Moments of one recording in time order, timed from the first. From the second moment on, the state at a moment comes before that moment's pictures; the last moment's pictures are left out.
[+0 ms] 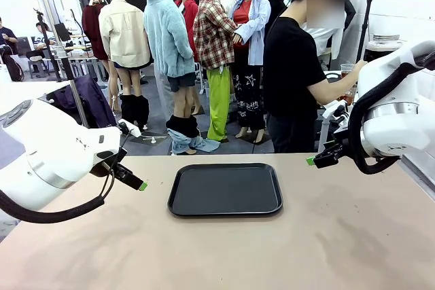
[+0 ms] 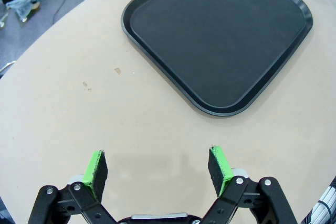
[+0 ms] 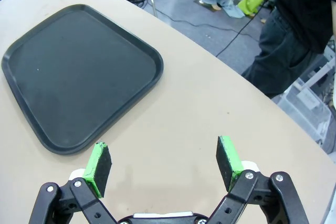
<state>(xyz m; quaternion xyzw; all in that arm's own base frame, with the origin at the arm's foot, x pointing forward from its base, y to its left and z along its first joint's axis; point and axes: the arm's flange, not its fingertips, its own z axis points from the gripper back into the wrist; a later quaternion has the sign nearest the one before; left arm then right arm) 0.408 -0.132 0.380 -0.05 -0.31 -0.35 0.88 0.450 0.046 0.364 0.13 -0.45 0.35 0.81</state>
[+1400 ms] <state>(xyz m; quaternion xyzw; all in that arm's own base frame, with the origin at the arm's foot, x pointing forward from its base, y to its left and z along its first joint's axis) 0.408 -0.132 0.380 -0.05 -0.31 -0.35 0.88 0.450 0.046 0.364 0.13 -0.45 0.35 0.81</state>
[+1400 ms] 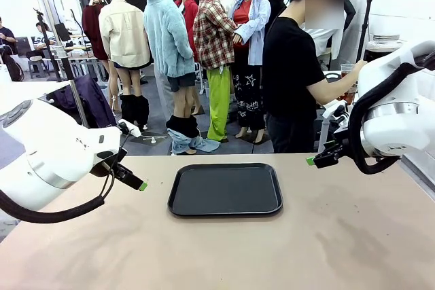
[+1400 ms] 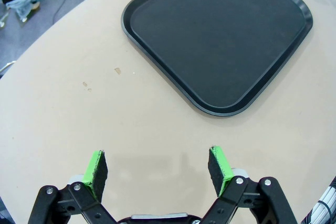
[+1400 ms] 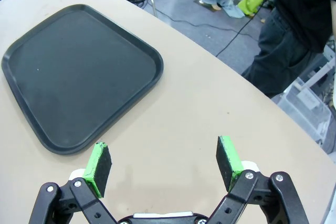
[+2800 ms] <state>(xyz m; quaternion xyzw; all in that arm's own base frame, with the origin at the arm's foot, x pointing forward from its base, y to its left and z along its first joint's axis) 0.408 -0.132 0.380 -0.05 -0.31 -0.35 0.88 0.450 0.046 0.364 0.13 -0.45 0.35 0.81</state>
